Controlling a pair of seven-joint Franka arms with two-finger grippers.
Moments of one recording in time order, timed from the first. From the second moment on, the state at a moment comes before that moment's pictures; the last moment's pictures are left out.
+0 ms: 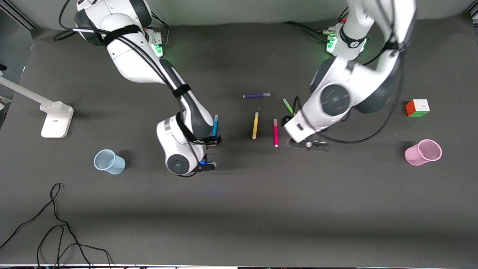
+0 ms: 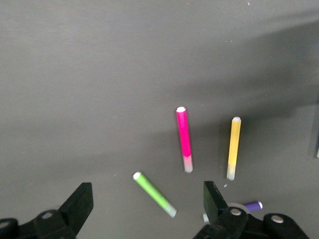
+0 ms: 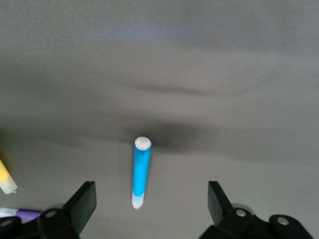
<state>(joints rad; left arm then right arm) -0.43 0.39 -0.11 -1.70 -0.09 1.93 -0.33 0.56 0.88 -0.08 -1.31 0.36 1.68 0.28</state>
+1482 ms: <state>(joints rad) -0.55 0.56 -0.11 -1.94 -0.09 2.41 -0.52 0.58 0.96 -0.08 -1.28 0.39 1.67 0.36</state>
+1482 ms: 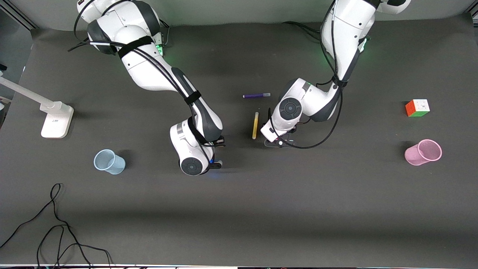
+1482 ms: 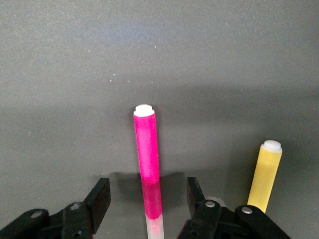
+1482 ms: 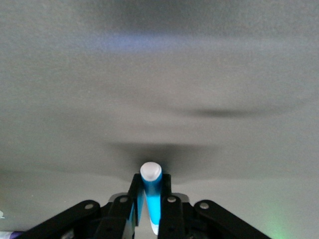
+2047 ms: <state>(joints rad) -0.55 0.58 -0.11 -1.94 -0.09 2.47 -0.52 0.56 0.82 -0.24 -1.23 0.39 1.66 0.42</state>
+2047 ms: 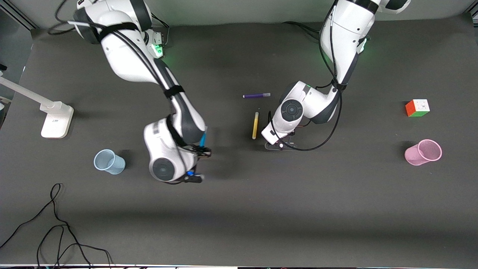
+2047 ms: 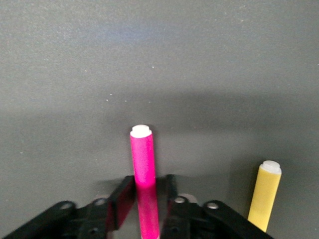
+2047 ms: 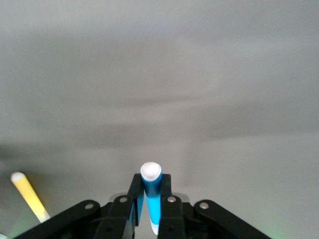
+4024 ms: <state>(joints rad) 0.14 0.13 -0.06 -1.76 0.14 1.99 0.55 0.56 0.16 -0.68 -2.31 -0.13 2.93 0.42</state>
